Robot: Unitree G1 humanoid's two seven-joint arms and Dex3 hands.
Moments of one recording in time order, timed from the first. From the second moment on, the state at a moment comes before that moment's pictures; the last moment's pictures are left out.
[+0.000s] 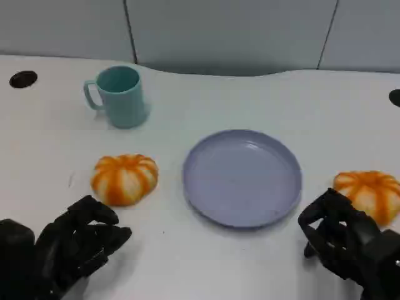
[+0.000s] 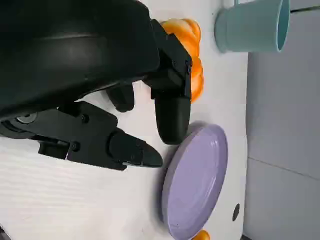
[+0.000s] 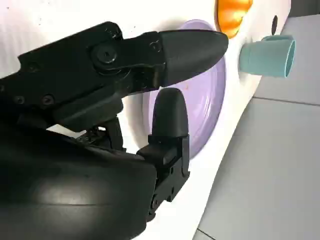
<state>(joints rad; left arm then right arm) -0.04 0.10 0.14 0.37 -0.25 -0.04 -0.42 0.03 -0.06 0.06 0.26 -0.07 -0.23 0.08</state>
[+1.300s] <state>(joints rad) -0.17 0.33 -0.01 0.30 0.53 -0.52 -0.01 0.01 -0.03 0.07 0.30 -0.09 -0.24 0.07</state>
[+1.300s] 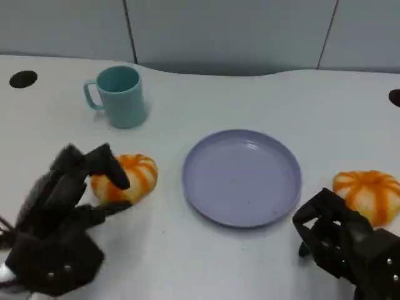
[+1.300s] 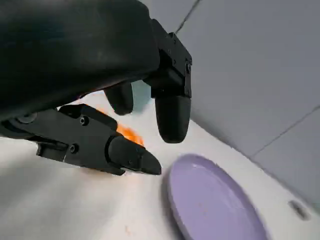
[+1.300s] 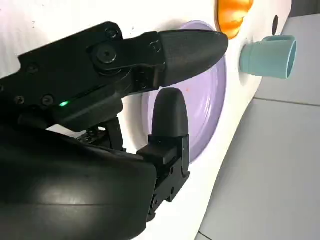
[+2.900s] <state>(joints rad) -0.81 0.24 -0.49 1.31 0.74 -0.26 0.21 0.07 -0.02 0.08 0.19 -0.11 -0.18 0.07</state>
